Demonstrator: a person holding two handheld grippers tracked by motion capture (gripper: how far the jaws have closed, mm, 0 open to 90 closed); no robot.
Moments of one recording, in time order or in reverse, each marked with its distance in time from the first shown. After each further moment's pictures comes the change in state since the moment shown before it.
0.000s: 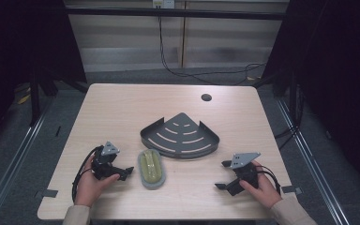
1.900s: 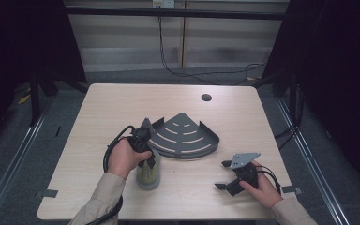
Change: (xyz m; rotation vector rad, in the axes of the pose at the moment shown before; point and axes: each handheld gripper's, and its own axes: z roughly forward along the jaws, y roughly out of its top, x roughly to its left) left arm -0.062 0.129 0.008 0.607 -0.138 -0.300; right arm 0.000 0.000 0.000 -0.001 -0.004 0.003
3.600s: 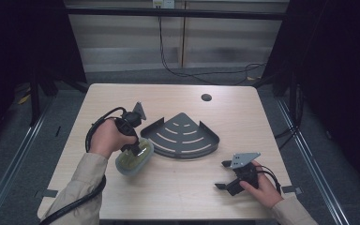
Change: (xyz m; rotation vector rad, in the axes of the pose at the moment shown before) left arm 0.020 0.012 -0.060 0.057 0.049 0.180; right arm 0.000 0.000 0.000 -0.001 0.001 -0.001
